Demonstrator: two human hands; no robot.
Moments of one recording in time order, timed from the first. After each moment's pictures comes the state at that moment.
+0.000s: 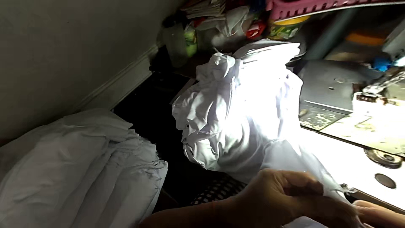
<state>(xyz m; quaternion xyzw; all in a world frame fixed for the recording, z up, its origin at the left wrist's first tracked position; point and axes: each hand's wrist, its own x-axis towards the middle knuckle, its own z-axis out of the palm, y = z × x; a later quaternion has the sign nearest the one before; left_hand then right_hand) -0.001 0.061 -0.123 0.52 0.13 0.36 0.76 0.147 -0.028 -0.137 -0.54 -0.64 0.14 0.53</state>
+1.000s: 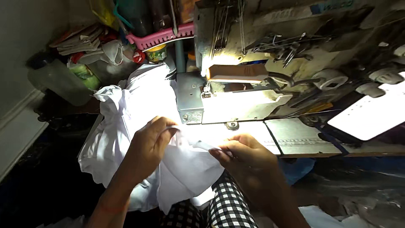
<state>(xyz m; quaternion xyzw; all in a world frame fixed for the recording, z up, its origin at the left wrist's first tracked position) 0.012 0.182 -0.068 0.89 0.22 0.34 0.23 0.193 0.026 -0.117 -0.62 -0.55 0.02 0.56</state>
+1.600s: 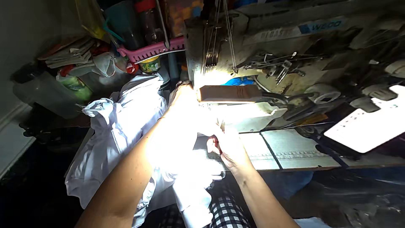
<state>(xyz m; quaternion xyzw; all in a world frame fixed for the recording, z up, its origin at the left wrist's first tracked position) 0.227 0.312 -0.122 0.93 0.30 0.21 0.07 0.240 0.109 -0.143 -0.59 -0.19 0.37 0.70</state>
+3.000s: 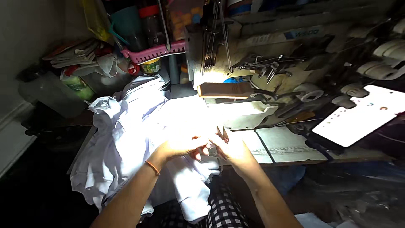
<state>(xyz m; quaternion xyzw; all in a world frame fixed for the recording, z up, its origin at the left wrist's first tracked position) 0.105 0.207 -0.096 0.76 0.18 -0.03 0.62 0.241 0.071 -0.147 -0.67 -0.35 0.29 0.59</state>
